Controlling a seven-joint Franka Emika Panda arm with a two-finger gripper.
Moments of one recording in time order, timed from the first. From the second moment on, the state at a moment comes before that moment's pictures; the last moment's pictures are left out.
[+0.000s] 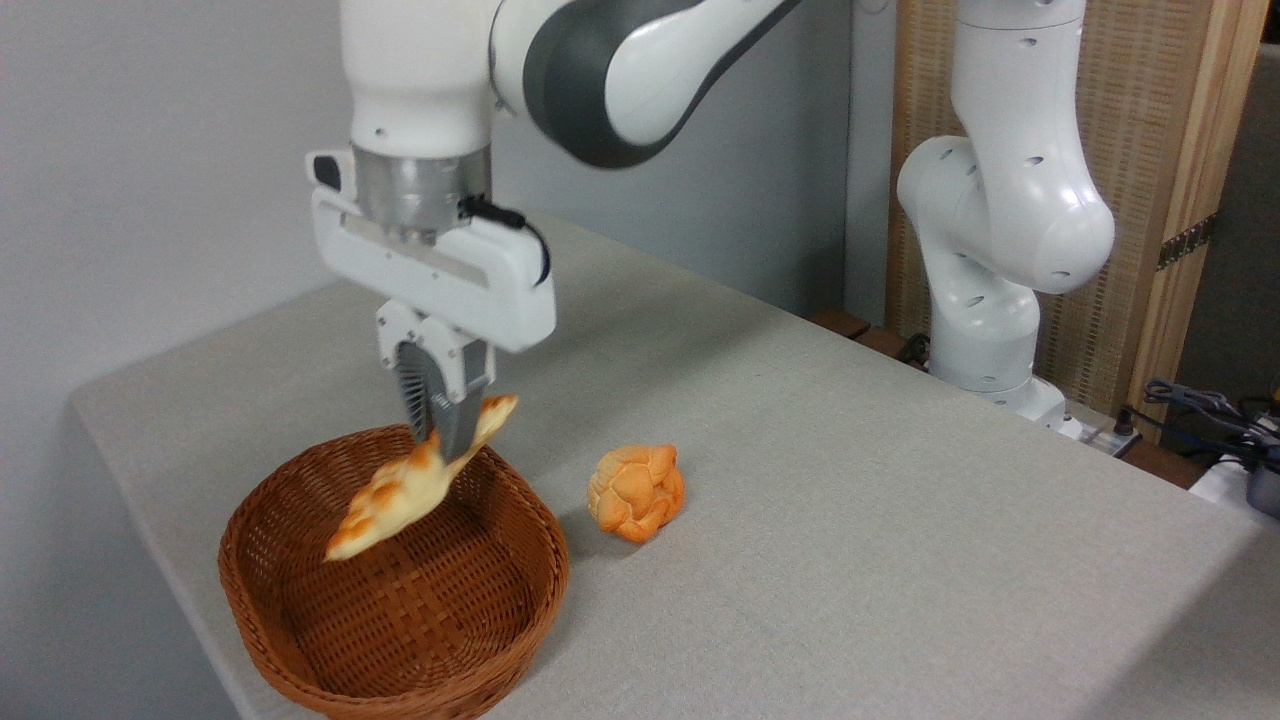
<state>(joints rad) -0.29 -0.01 0.18 -1.88 -0.08 2.04 0.42</state>
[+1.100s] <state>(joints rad) -0.36 -0.08 0.18 -1.95 -0.08 1.53 0.53</state>
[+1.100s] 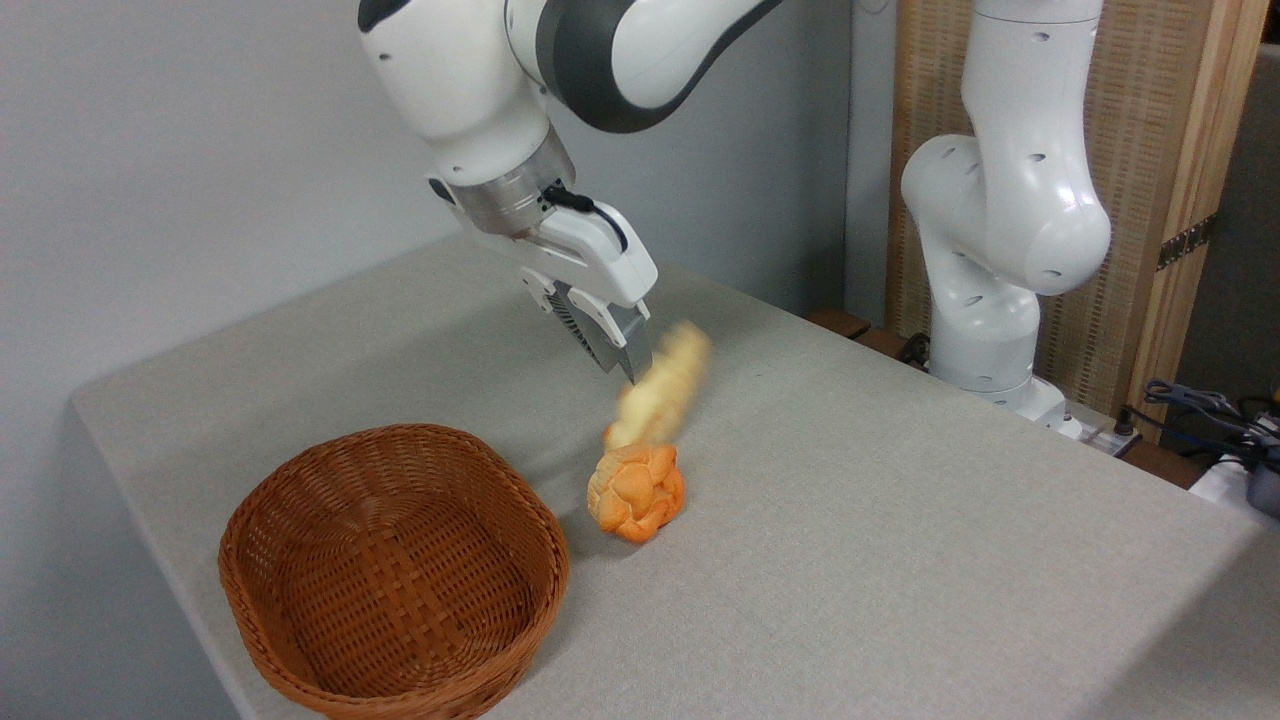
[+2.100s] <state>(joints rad) -0.33 -0.08 0.23 -1.94 0.03 1.87 0.67</state>
